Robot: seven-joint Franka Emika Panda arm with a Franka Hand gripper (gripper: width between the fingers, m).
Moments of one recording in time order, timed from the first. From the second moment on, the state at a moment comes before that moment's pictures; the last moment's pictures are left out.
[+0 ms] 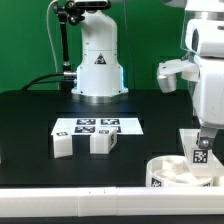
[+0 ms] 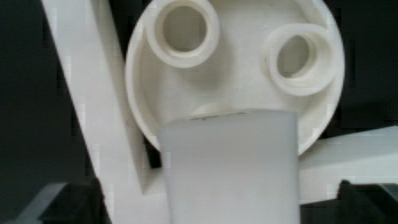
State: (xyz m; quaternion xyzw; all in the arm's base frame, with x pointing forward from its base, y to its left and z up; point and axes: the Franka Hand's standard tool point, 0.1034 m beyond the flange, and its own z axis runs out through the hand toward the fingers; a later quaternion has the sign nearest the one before) arm 0.634 0.104 0.085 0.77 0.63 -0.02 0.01
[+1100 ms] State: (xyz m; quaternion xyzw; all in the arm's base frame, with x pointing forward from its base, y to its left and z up) arm 0.632 0.101 0.077 0.85 0.52 -0.03 0.01
